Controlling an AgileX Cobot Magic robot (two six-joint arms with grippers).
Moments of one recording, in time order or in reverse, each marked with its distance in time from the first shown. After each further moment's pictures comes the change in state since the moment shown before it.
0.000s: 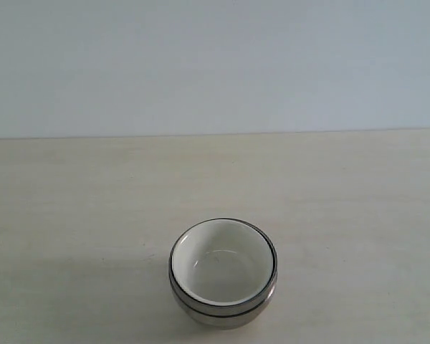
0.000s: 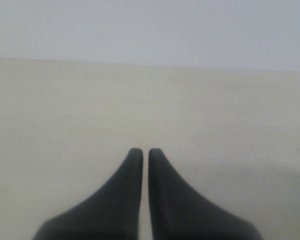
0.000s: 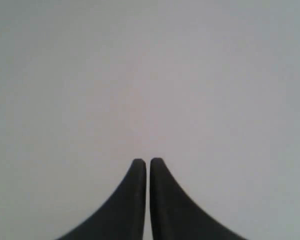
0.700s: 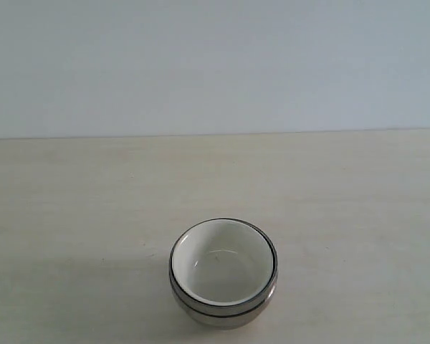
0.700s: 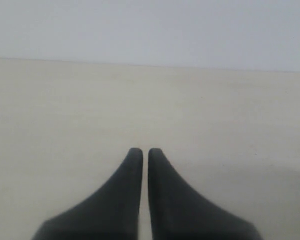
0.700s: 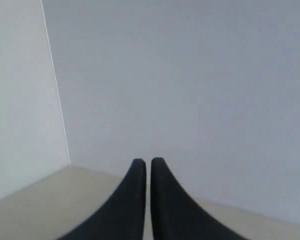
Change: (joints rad) left arm 0.000 0.000 0.000 0.000 0.000 0.000; right arm 0.613 0.056 0.002 -0.210 0.100 0.060
